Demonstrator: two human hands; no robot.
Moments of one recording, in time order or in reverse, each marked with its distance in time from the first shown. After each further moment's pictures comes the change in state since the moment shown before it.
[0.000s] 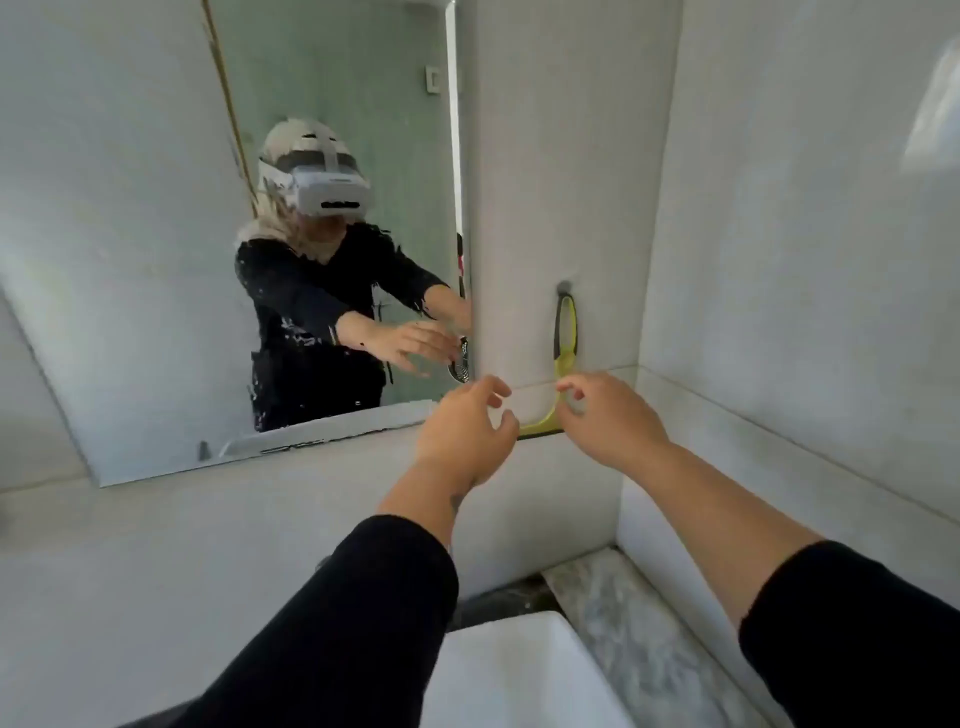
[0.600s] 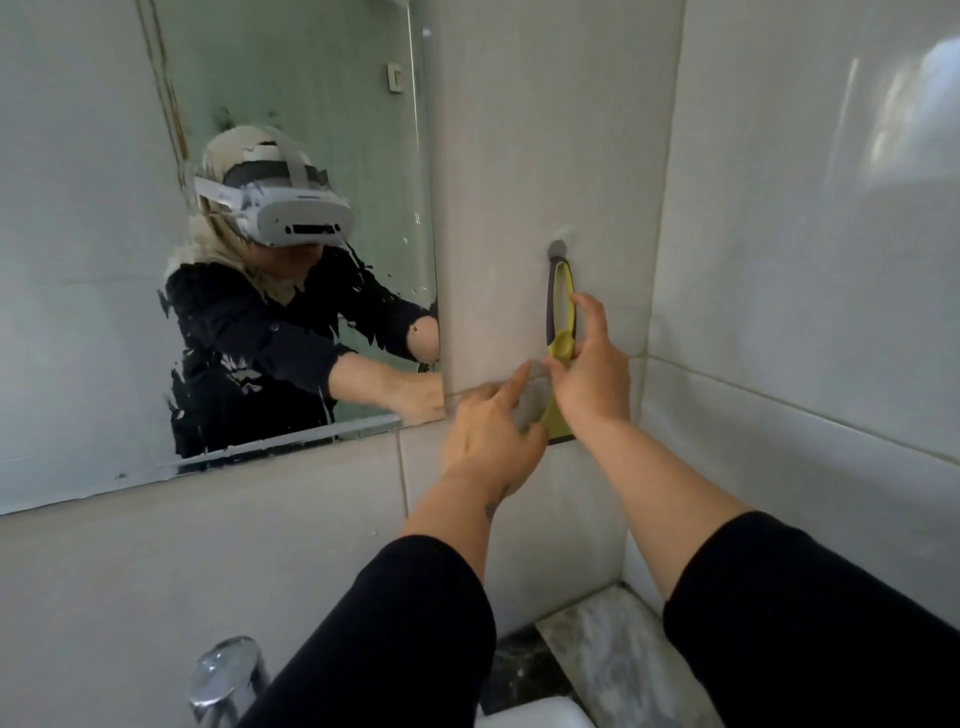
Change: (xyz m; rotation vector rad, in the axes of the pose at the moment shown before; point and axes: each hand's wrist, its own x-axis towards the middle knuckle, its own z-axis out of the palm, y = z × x) left_hand 0.071 -0.038 0.105 -0.068 -0.056 0.045; right_hand 0.096 0.035 0.084 0.424 0.479 0.109
